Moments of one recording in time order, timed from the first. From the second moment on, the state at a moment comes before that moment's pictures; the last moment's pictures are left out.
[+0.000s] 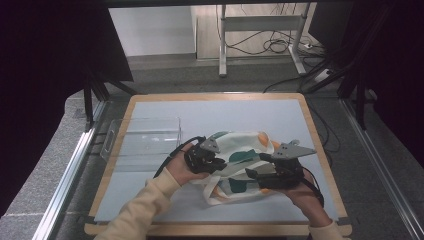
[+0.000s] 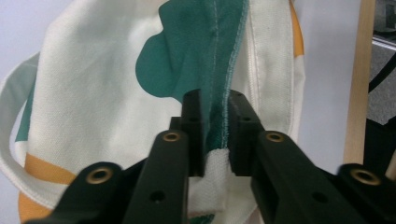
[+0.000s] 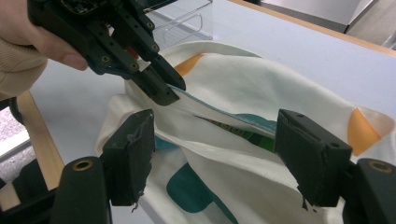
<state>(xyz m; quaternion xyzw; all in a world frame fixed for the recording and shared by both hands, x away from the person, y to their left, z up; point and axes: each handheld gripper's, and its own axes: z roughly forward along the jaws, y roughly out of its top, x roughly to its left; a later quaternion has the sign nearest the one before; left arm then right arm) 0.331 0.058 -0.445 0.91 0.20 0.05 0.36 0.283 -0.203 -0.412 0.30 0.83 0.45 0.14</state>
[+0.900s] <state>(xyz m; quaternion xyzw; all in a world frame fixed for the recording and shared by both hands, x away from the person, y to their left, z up) 0.333 0.059 -0.444 0.91 0.21 0.05 0.37 0.298 -0.144 -0.443 0.22 0.90 0.36 0.11</state>
